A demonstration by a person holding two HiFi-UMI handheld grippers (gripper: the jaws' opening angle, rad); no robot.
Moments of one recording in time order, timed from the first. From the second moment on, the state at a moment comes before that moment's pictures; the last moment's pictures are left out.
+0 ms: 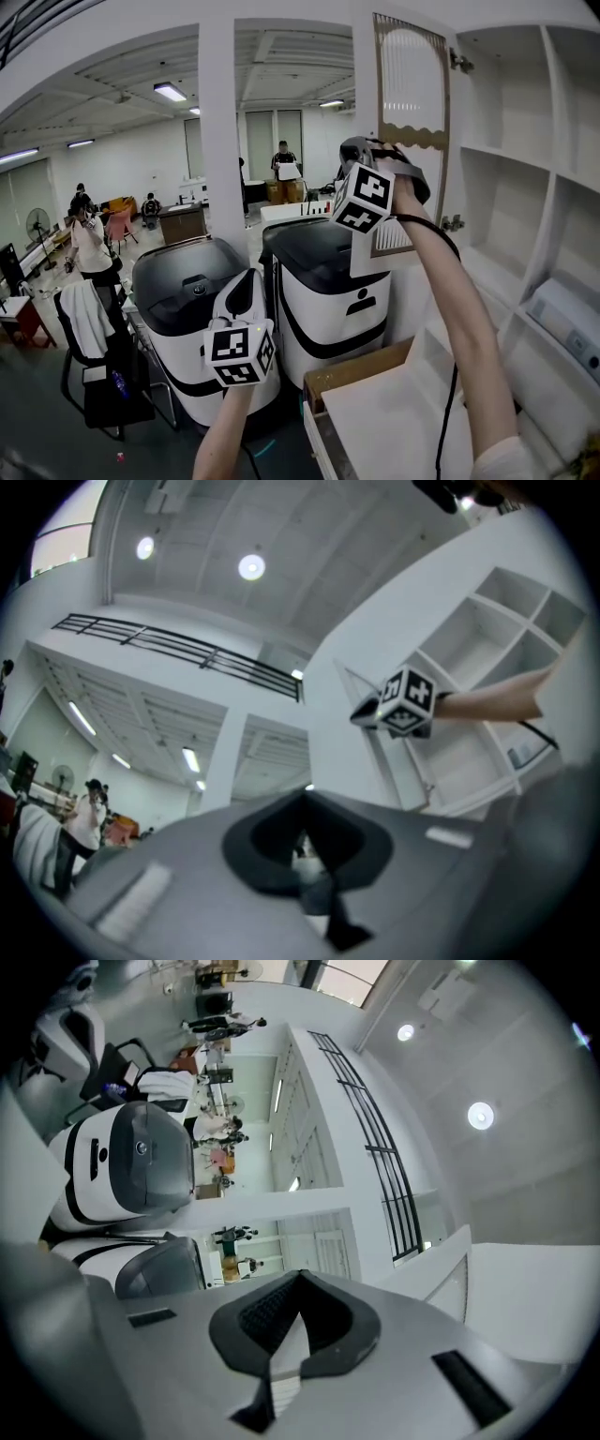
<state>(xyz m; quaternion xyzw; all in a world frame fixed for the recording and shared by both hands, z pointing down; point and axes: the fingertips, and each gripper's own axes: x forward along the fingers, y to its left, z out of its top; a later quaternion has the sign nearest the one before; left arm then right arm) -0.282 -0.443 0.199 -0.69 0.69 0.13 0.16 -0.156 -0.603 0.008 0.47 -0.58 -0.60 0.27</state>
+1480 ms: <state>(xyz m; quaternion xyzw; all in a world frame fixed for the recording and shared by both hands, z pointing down) -0.090 -0.308 0.283 -0.80 0.55 0.15 0.18 0.026 -0.330 0.272 0.57 -0.77 -0.29 0.02</state>
